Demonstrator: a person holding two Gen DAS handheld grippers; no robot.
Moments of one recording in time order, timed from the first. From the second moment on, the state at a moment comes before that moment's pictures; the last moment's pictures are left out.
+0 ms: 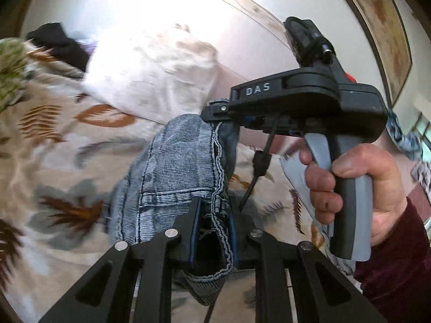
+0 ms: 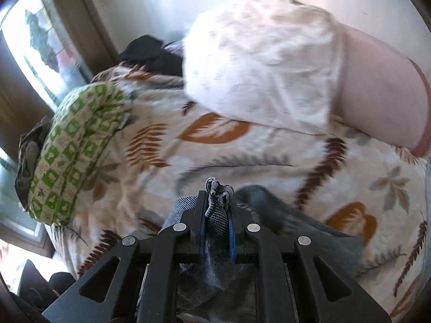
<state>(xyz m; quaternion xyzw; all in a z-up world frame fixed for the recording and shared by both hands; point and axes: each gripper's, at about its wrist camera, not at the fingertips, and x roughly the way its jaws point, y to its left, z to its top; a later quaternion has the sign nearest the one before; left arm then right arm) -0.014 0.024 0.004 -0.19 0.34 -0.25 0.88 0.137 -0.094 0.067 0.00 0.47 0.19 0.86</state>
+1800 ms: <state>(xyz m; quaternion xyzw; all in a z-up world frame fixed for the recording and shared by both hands) 0.015 -0.030 -0.072 0.06 0.42 -0.24 0.88 0.074 -0.273 -0.072 0.31 0.47 0.22 0.80</state>
